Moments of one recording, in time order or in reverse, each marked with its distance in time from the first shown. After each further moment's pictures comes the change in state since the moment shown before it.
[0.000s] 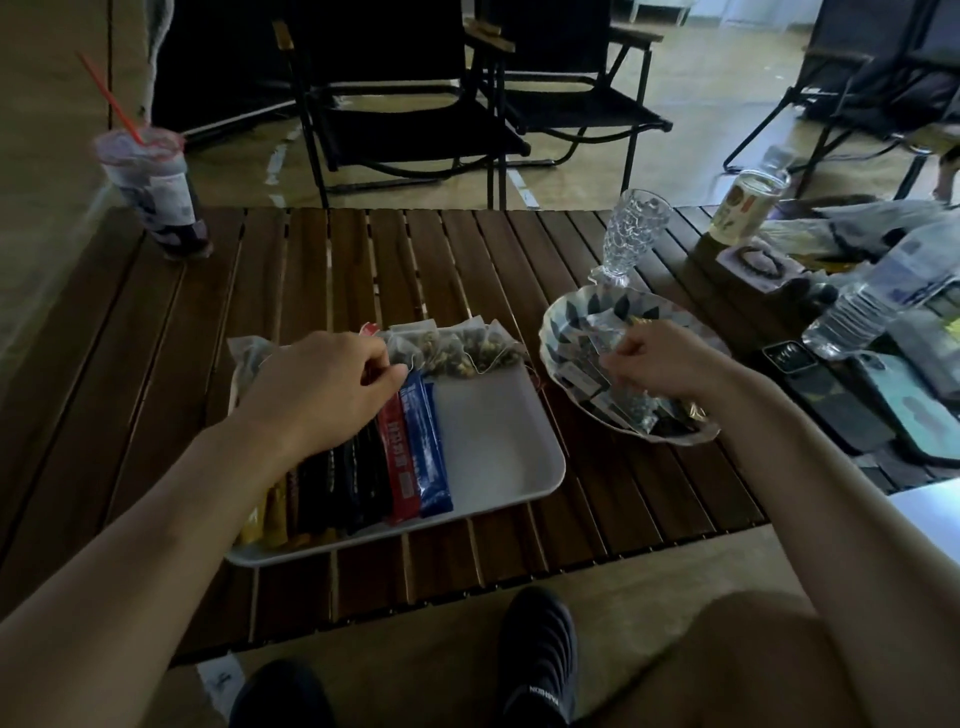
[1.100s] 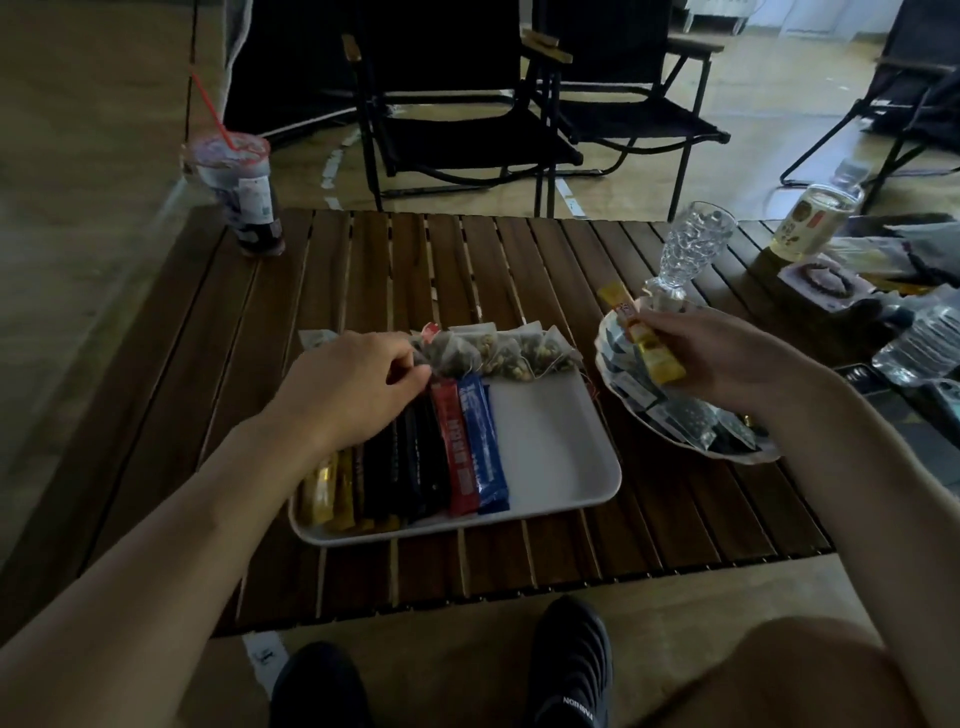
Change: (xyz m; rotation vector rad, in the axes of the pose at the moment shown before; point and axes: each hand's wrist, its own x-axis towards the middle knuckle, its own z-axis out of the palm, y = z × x) left_hand -0.015 -0.034 -0.008 -0.046 -0.014 -0.017; right_hand -0.006 -0.043 -0.005 1.148 -0.290 0.103
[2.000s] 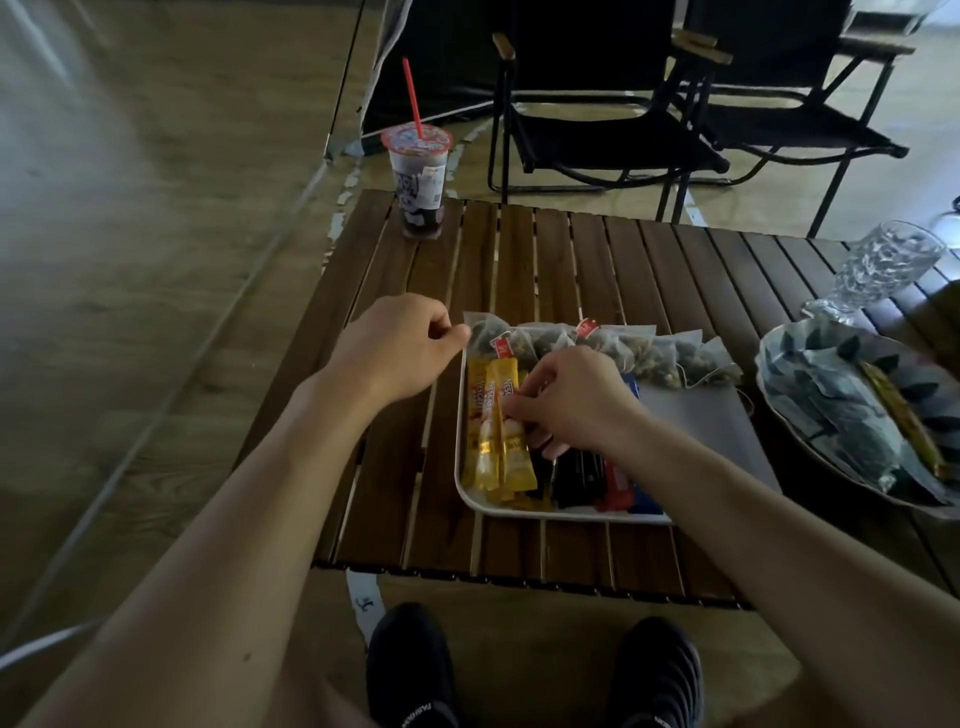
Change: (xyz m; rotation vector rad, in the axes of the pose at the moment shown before) left_hand -0.039 -0.087 -0.038 -0.148 0.078 -0.281; right_hand -0.011 0.060 0.241 -0.880 -0.134 -0.177
